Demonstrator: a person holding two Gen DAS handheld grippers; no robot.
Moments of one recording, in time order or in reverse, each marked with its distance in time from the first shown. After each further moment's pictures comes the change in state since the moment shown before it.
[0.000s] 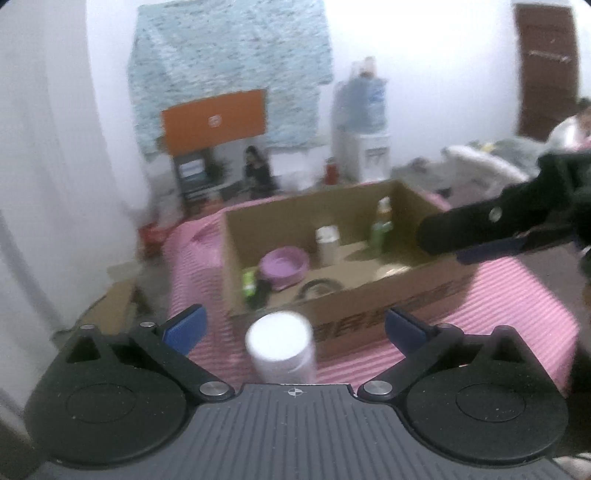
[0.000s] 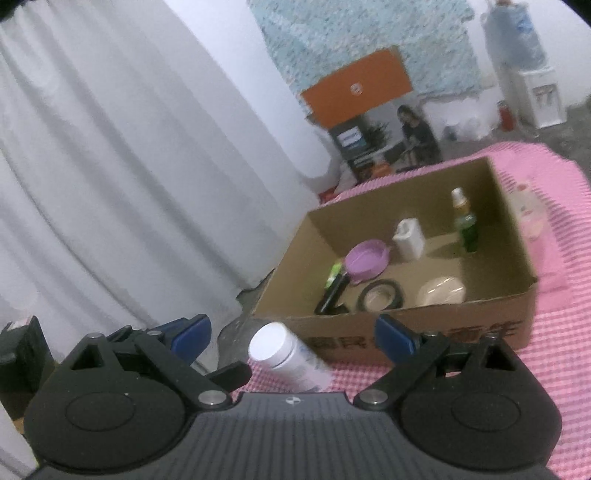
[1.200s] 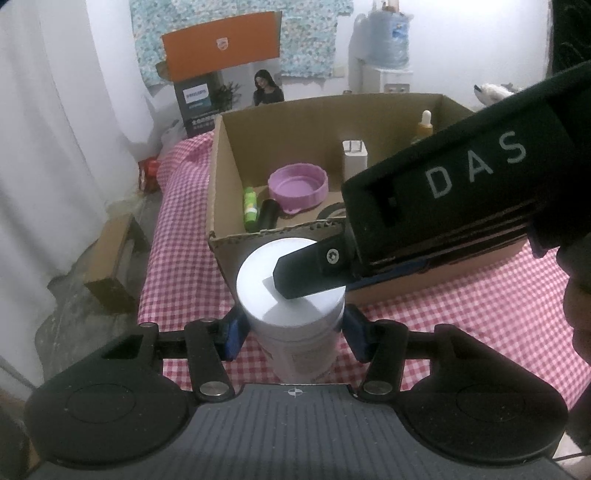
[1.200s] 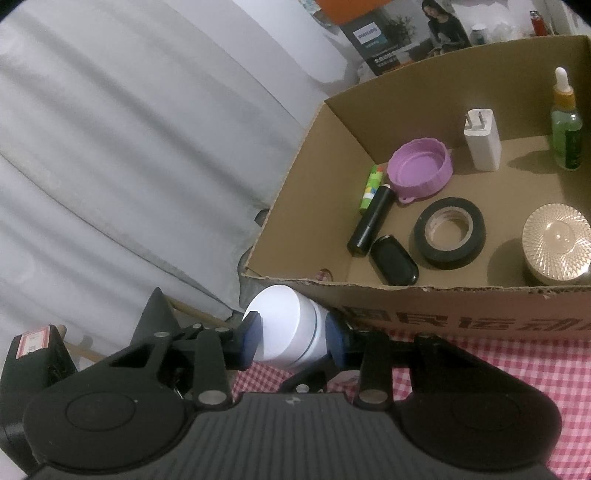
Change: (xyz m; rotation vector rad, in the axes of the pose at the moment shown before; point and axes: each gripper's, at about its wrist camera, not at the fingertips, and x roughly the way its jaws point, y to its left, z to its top) left arm 0.080 0.010 -0.027 -0.037 0.203 0.009; right arm 0.139 -0.002 -0.008 0.081 0.282 0.061
